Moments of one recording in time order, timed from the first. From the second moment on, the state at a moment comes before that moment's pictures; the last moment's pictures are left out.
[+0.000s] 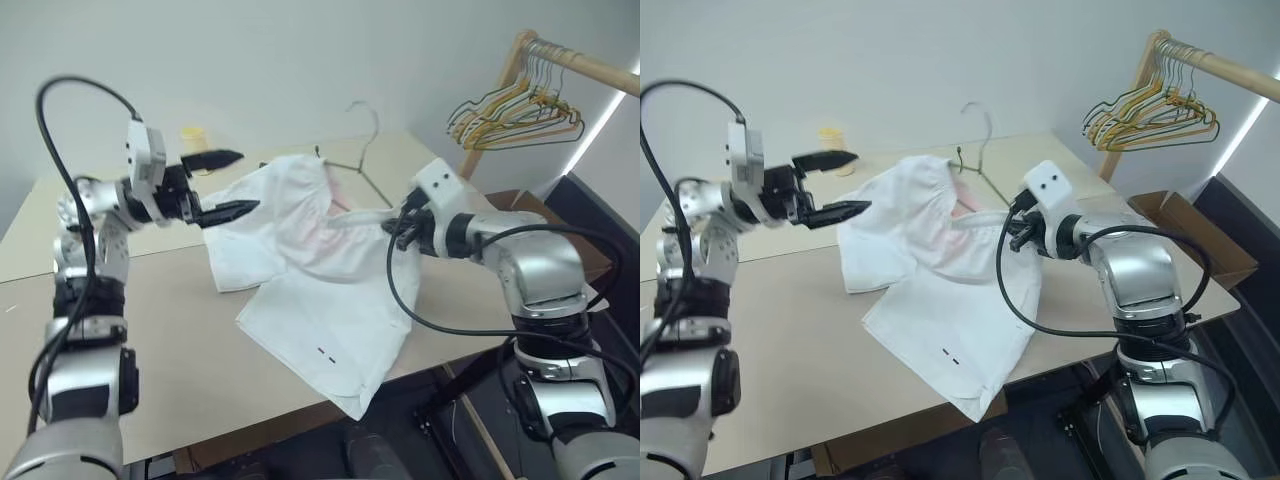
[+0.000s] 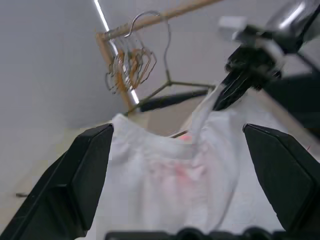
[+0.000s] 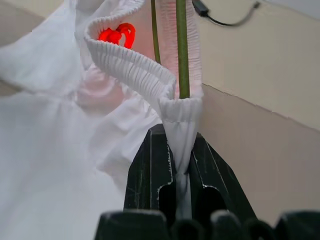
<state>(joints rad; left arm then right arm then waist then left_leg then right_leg) -0.74 0.62 0.17 0.38 -0.55 0.19 -1.36 -0.75 -0.47 -0.01 -0.27 0.13 1.27 0.63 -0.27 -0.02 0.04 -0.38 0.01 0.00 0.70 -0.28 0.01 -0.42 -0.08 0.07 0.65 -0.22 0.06</state>
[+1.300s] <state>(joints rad) -0.49 0.49 0.22 -0.11 -0.81 0.42 -1.05 -1.12 -0.36 -0.64 0.24 -0.22 1.09 -0.43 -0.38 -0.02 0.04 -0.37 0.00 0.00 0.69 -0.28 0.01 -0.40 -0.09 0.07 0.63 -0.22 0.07</state>
